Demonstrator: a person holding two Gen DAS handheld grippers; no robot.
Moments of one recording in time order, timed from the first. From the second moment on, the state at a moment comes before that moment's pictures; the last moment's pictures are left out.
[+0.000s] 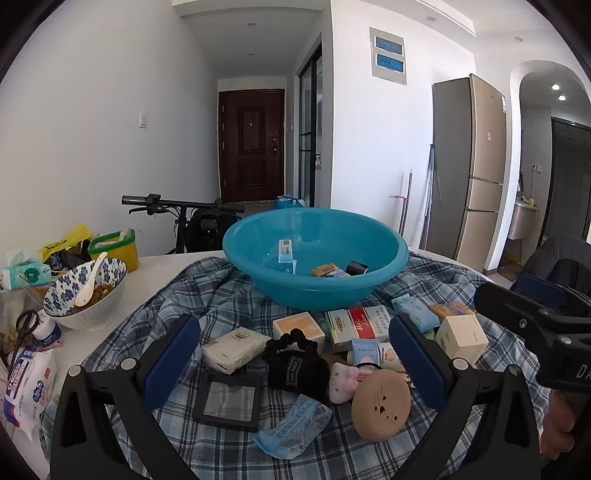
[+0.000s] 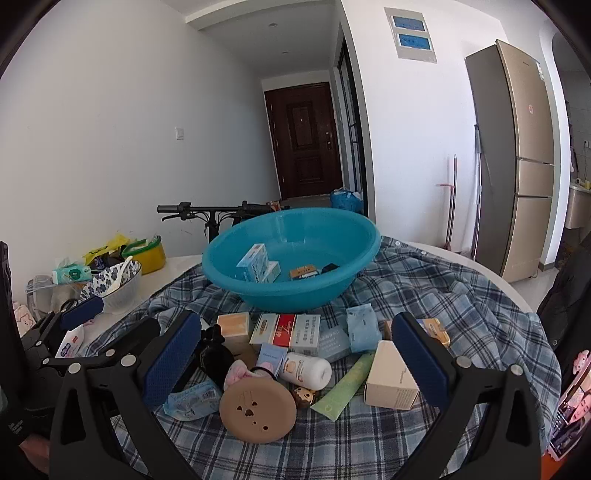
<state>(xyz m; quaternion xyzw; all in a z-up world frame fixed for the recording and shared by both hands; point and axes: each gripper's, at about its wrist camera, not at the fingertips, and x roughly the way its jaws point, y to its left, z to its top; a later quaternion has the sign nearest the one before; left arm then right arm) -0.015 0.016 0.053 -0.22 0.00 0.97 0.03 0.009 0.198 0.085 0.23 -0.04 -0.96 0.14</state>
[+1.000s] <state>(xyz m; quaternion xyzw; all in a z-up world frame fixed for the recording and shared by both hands) -0.038 -0.007 -0.025 -0.35 -0.05 0.94 0.02 -0.009 0.190 0.010 0.35 -0.05 -0.93 0.12</state>
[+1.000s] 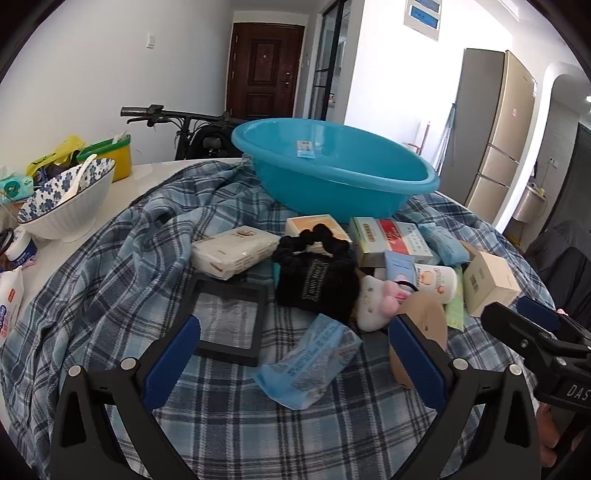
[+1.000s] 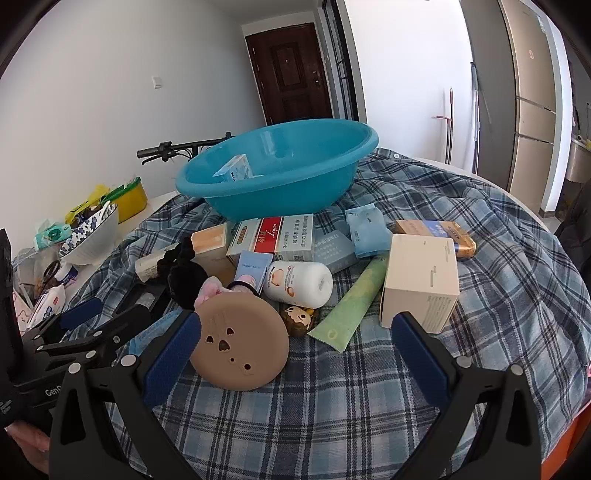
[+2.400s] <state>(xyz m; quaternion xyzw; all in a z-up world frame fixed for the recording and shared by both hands) -0.035 0.004 -0.059 -0.42 -0.06 0.90 0.13 -0.014 0.197 -0.003 0.37 -0.07 -0.92 0.13</state>
